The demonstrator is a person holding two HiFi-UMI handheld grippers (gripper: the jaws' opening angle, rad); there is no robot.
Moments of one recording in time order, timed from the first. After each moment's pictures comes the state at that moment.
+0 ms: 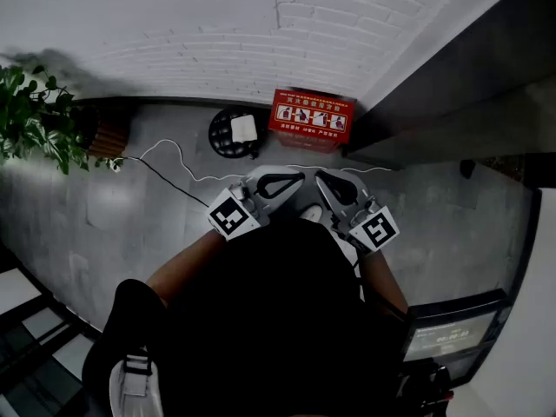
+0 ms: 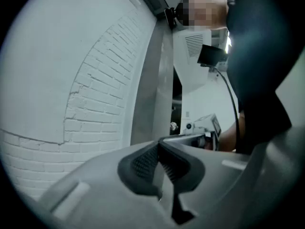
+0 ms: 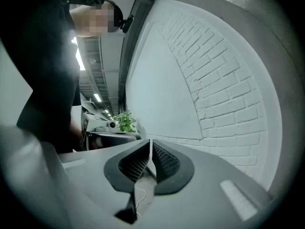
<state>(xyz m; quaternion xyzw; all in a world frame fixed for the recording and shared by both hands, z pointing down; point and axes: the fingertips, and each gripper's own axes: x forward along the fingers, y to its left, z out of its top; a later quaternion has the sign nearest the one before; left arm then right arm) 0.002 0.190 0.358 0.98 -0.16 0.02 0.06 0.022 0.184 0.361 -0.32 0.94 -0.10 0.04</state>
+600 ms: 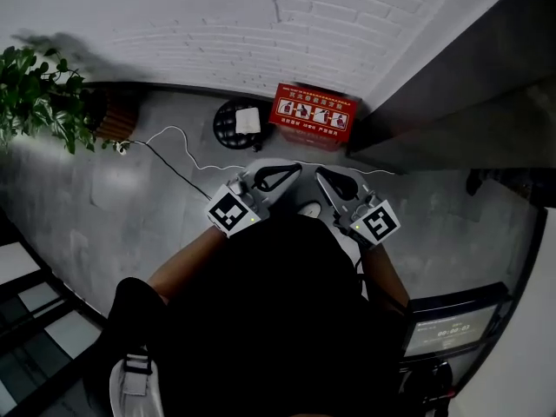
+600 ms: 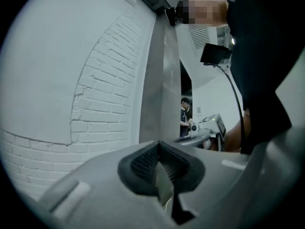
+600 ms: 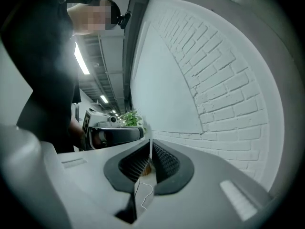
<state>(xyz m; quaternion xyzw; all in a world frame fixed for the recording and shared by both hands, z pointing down) 0.041 0.183 0.365 0.97 -0.23 0.04 0.06 0.069 0.186 0.380 -0.28 0.95 -0.13 0.04</state>
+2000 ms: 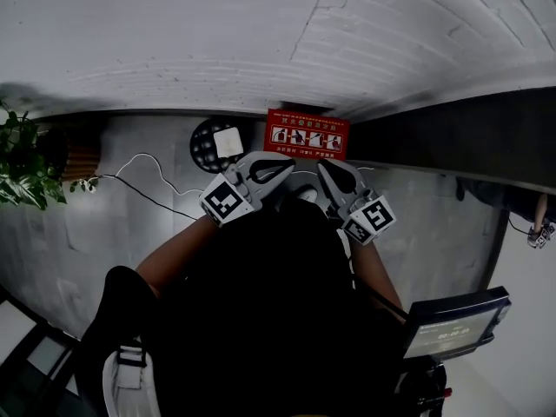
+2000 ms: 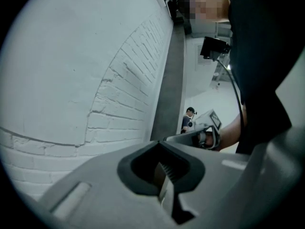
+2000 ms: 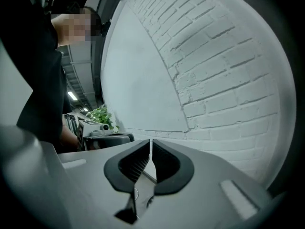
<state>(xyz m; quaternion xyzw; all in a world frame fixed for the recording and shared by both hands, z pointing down) -0.071 -0.004 0.404 0.99 -0.12 0.00 0.12 -0.016 -0.007 0.413 -0.42 0.89 -0.19 0.00</state>
